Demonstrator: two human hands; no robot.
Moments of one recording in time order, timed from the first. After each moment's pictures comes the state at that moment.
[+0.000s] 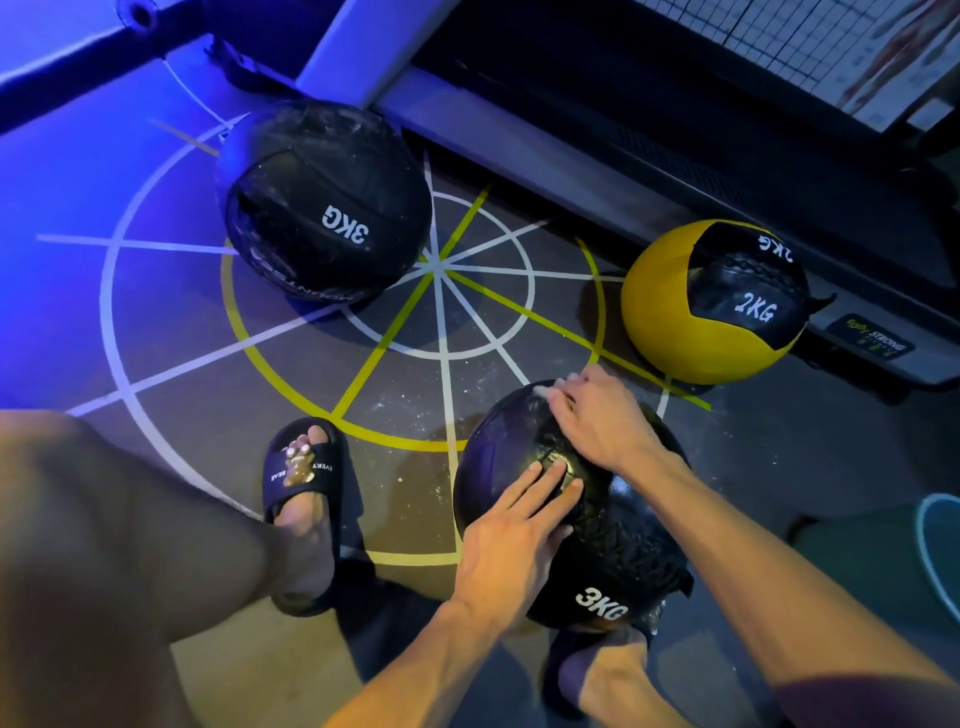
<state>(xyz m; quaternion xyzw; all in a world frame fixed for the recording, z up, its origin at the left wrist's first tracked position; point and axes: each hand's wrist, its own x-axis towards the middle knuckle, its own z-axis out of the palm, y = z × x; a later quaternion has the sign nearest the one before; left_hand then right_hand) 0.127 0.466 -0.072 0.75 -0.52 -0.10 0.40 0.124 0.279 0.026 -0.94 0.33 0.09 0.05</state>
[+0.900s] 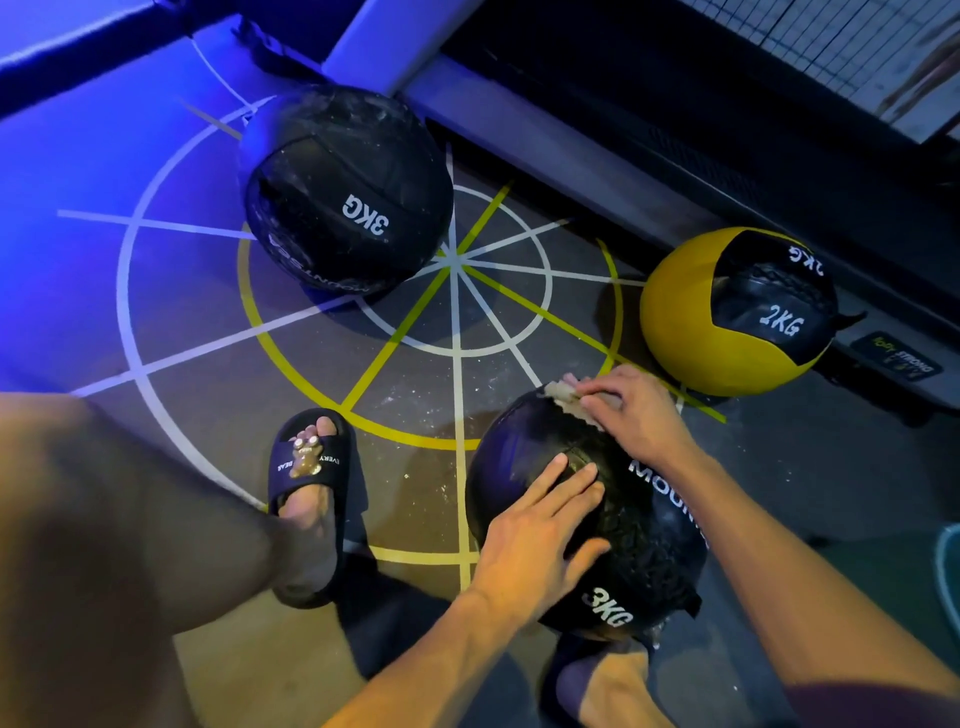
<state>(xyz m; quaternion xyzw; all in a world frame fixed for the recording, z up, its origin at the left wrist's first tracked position) 0.130 0.451 -0.067 0.74 -0.54 -0.10 0.39 0.114 0.240 0.014 -0.93 0.32 0.03 0.17</state>
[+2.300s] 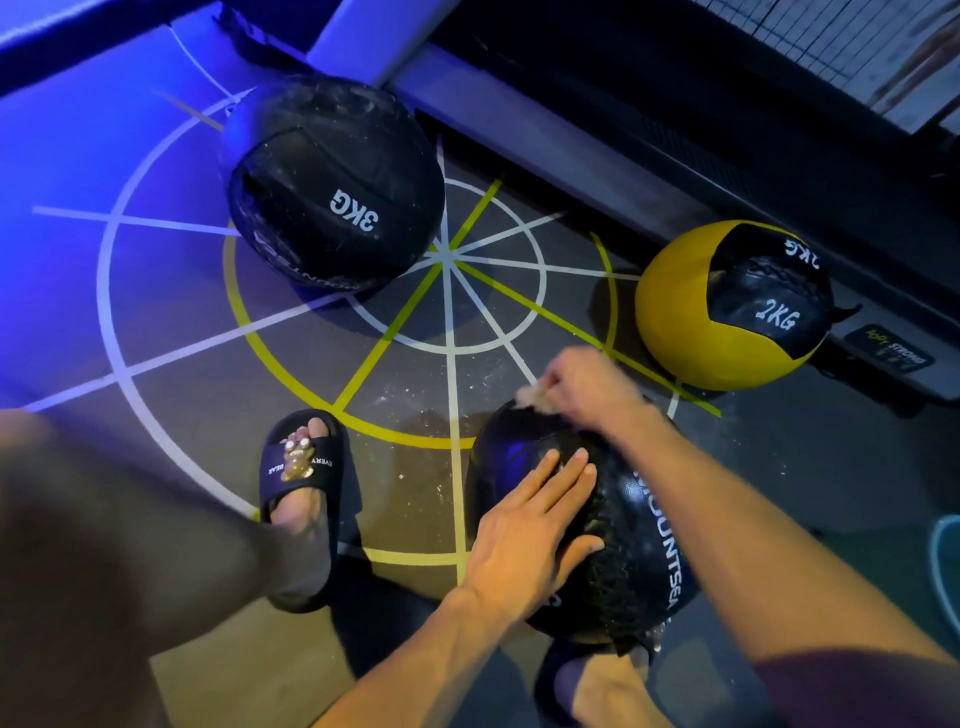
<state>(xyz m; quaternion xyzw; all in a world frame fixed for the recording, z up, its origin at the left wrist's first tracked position) 0.141 0.449 -0.071 0.74 -0.56 -0.13 0.36 0.186 0.257 0.020 -0.91 0.35 0.22 0.06</state>
